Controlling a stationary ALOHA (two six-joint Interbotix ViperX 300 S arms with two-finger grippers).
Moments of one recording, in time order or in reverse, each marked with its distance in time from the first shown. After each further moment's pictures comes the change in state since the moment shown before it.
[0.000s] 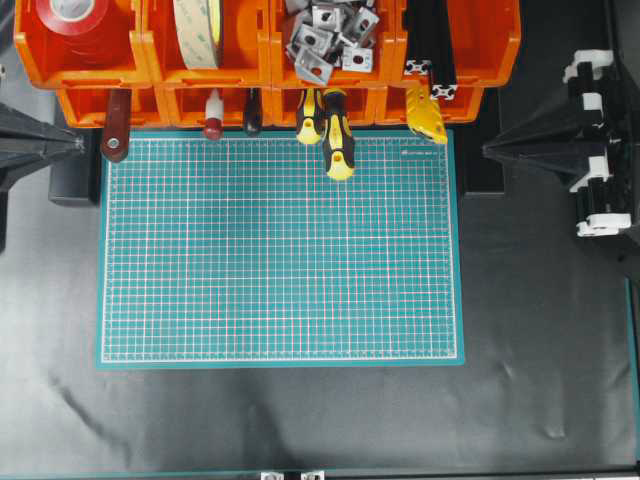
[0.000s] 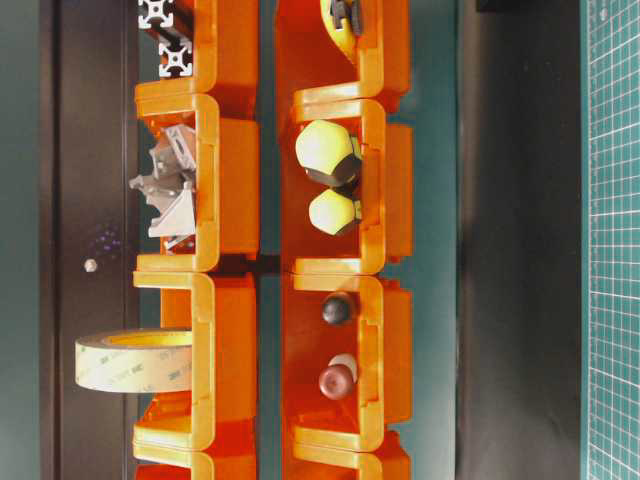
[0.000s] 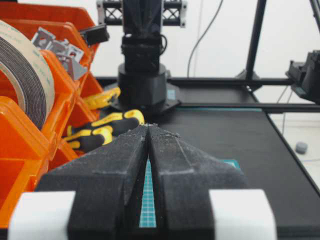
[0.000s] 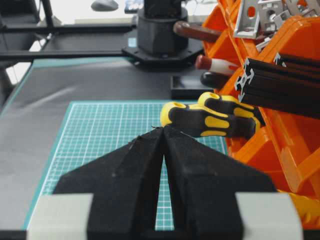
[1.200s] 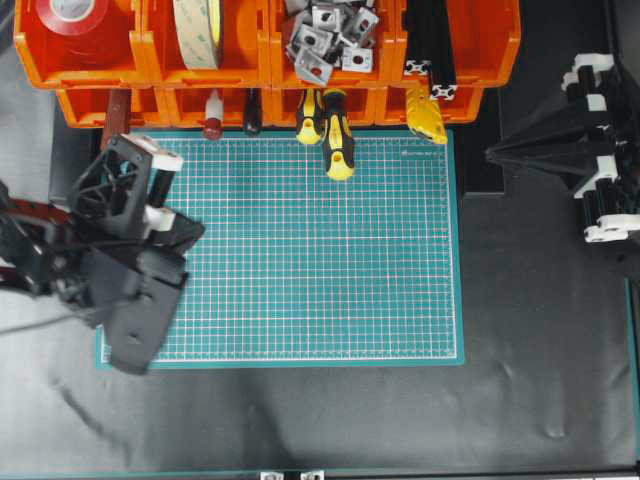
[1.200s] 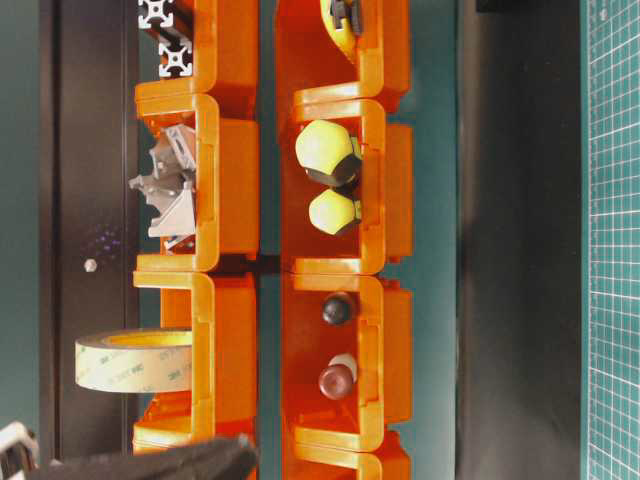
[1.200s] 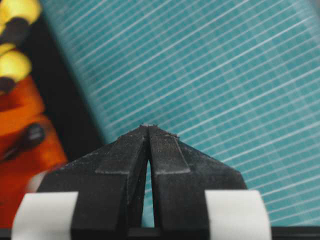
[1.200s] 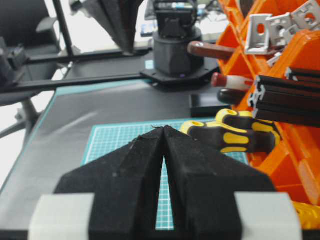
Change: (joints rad) left arm -0.368 0.718 -0.788 0.568 1.232 -0.052; right arm 0.032 -0.002 0.002 0.006 -0.058 0.084
